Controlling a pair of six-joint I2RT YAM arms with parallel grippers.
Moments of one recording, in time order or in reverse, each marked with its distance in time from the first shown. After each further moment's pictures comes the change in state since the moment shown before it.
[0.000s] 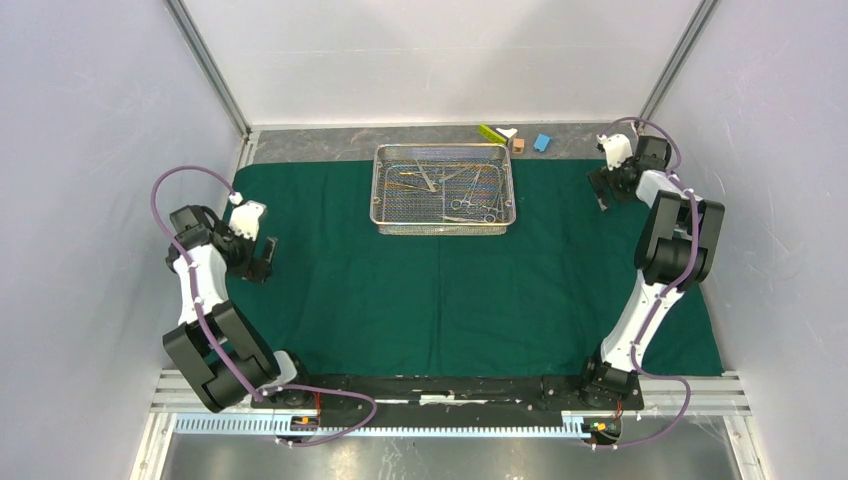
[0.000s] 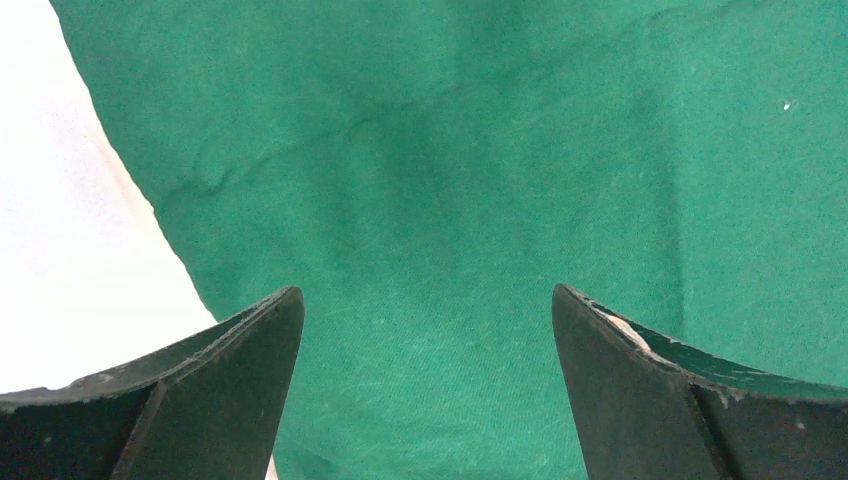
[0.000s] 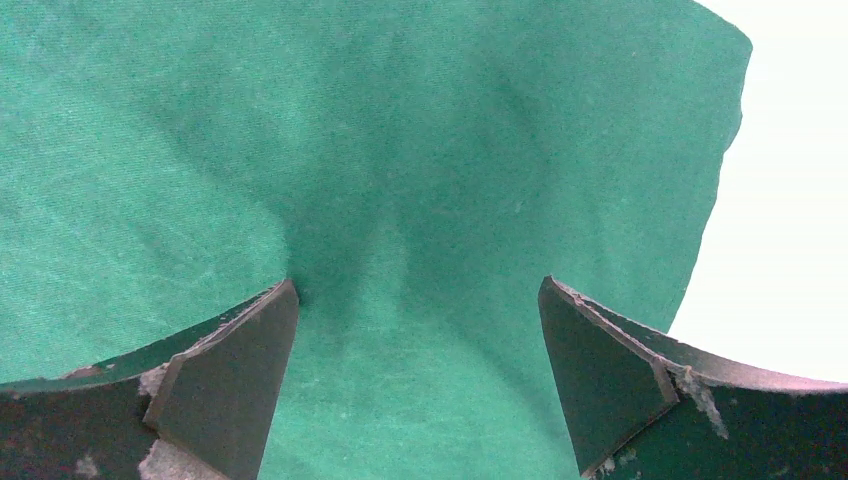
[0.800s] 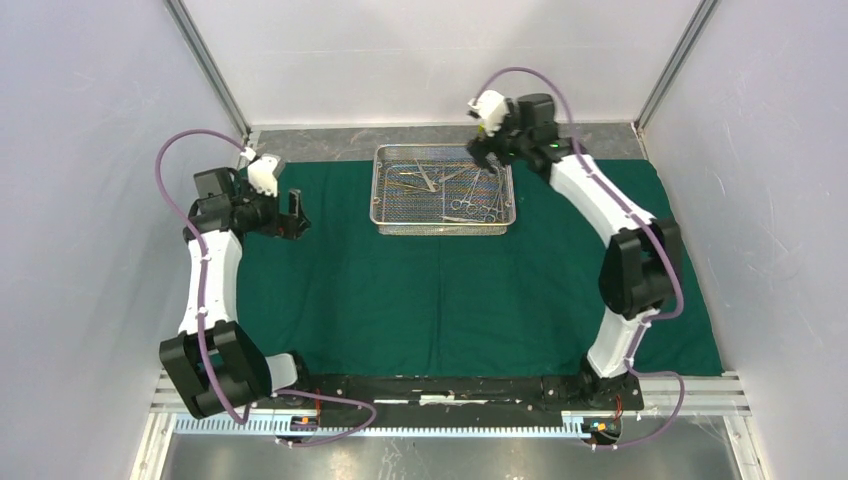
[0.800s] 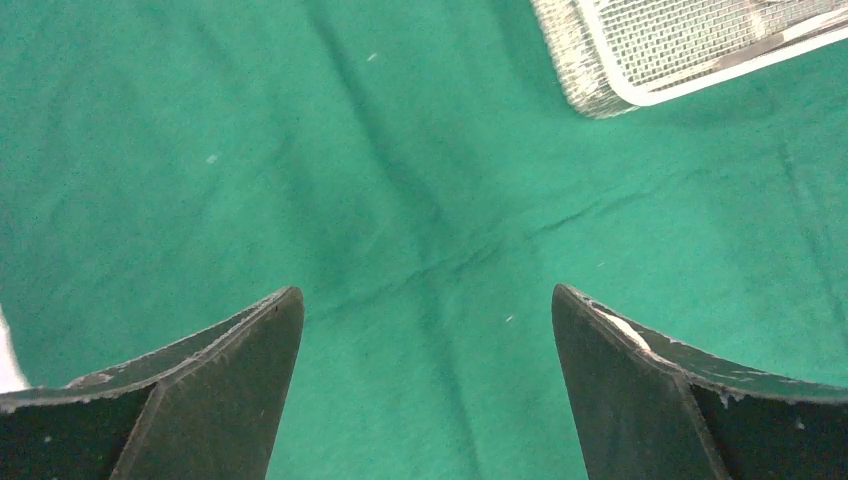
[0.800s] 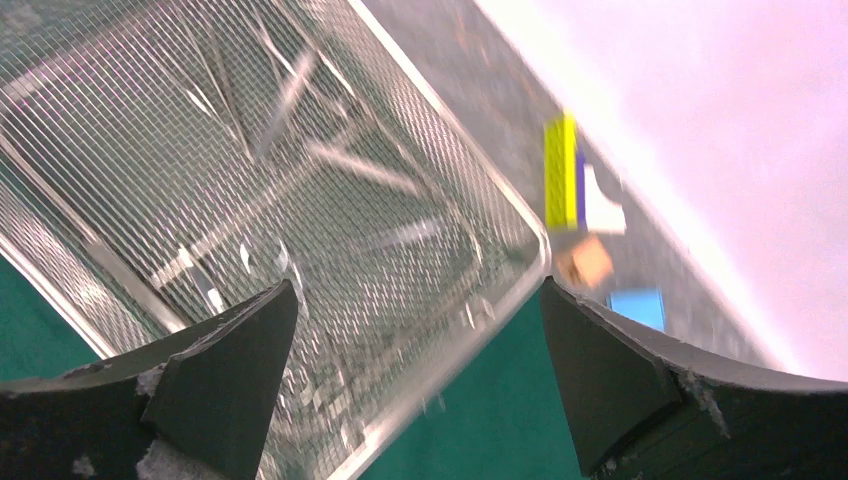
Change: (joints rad) left arm -0.239 -0.037 0.158 0.066 0.188 -0.419; right arm 0.566 -0.277 0.098 -0.053 -0.140 0.151
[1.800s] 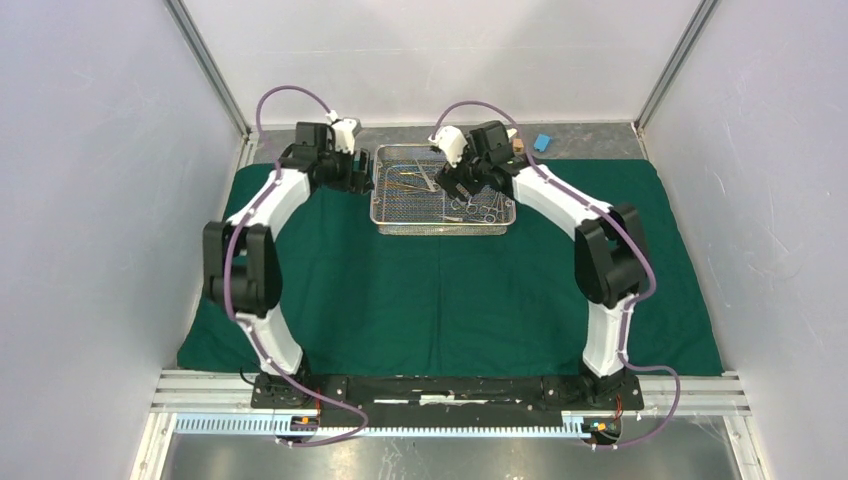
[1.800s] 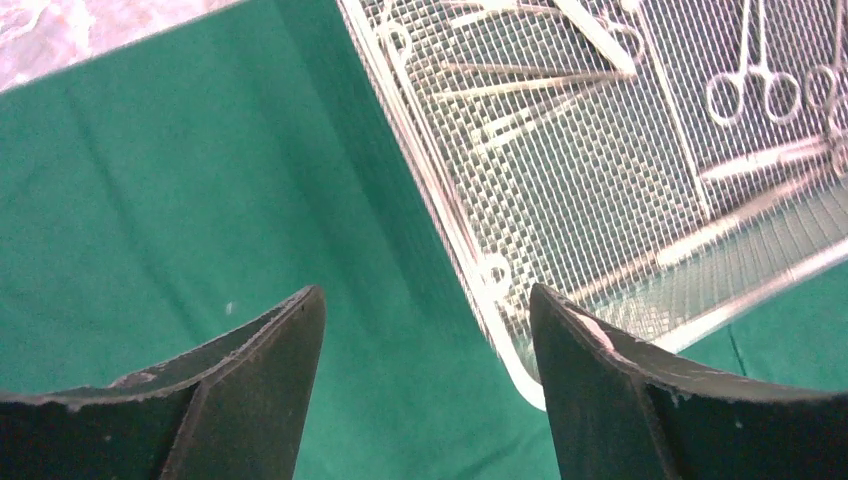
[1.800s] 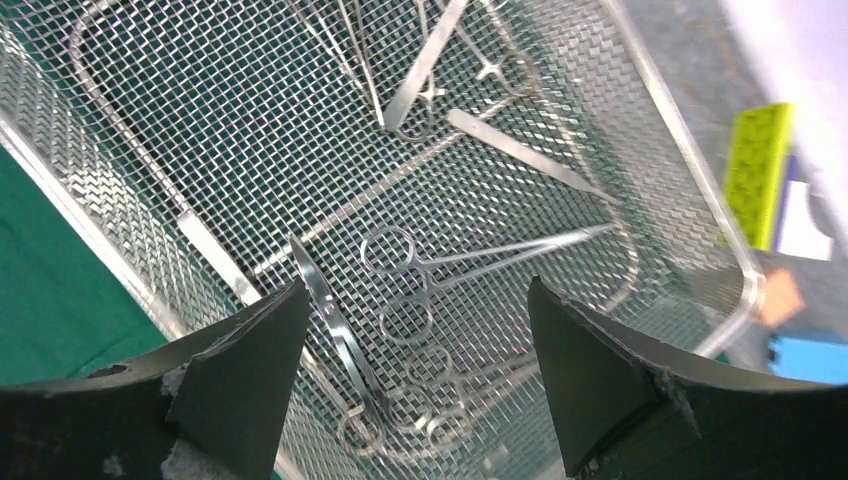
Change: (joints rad) left arm -0.443 0.481 0.288 0.266 -0.214 -0.314; right arm 0.218 0.220 0.066 -0.022 0.070 0.032
